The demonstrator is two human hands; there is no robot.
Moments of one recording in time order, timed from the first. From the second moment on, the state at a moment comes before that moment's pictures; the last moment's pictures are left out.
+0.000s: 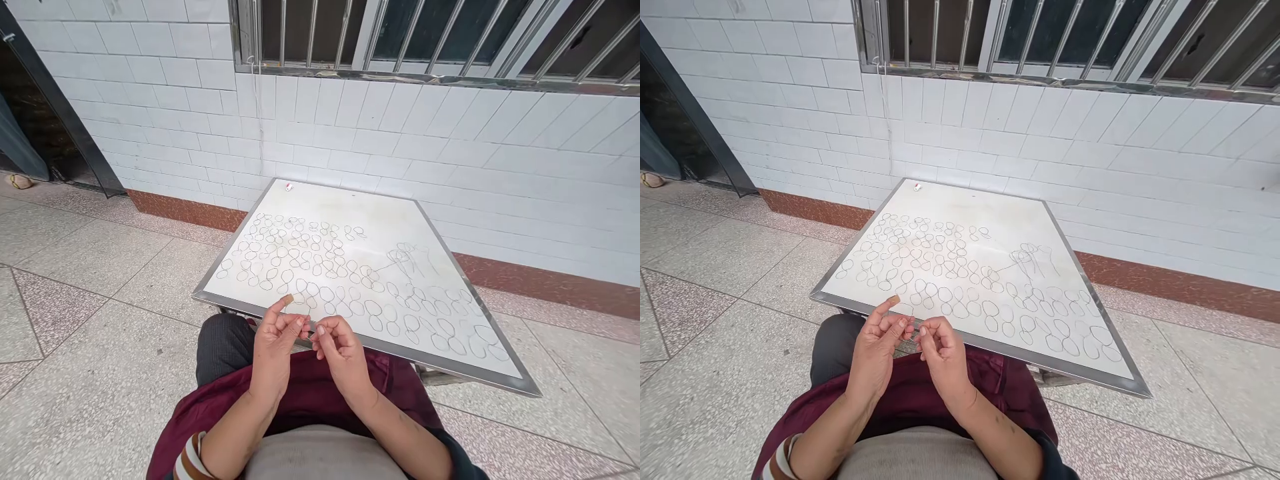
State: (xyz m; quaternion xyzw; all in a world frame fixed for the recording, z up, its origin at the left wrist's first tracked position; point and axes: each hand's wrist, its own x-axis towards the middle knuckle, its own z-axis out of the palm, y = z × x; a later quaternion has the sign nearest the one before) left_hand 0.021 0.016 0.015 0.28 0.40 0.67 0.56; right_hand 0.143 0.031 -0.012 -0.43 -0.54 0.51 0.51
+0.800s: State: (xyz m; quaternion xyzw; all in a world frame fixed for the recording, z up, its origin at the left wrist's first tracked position) left_hand 0.024 0.010 0.015 0.23 0.40 0.69 0.56; right_hand 0.145 0.030 -0.012 -0.44 -0.60 0.46 0.48
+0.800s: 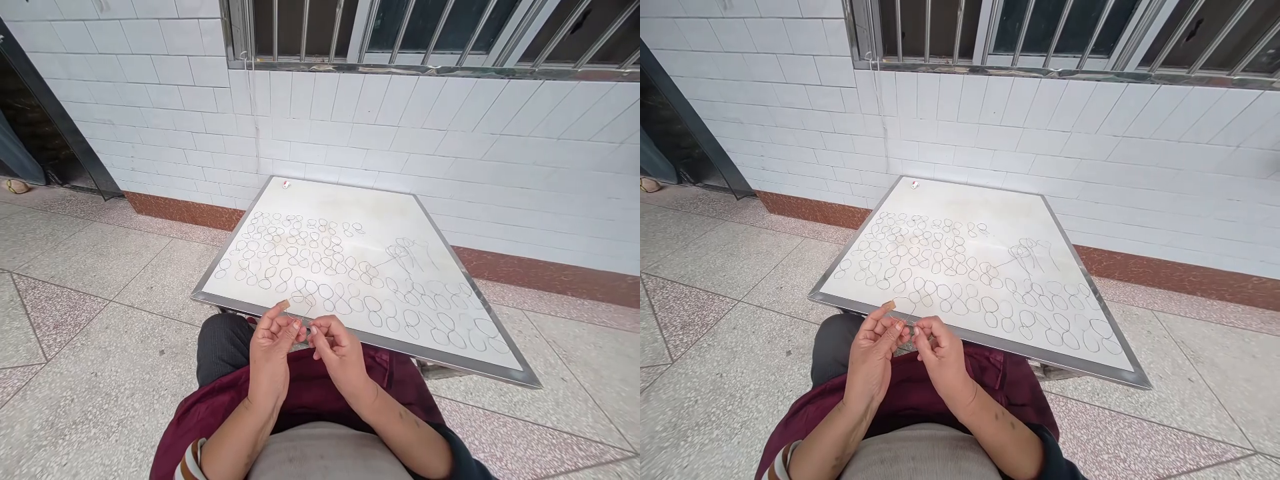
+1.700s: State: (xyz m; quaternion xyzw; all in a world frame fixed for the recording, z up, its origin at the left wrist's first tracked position) left_hand 0.022 0.007 0.009 0.30 0.46 0.66 0.51; right_hand 0.142 0.032 -0.007 -0.38 -0.51 0.58 0.50
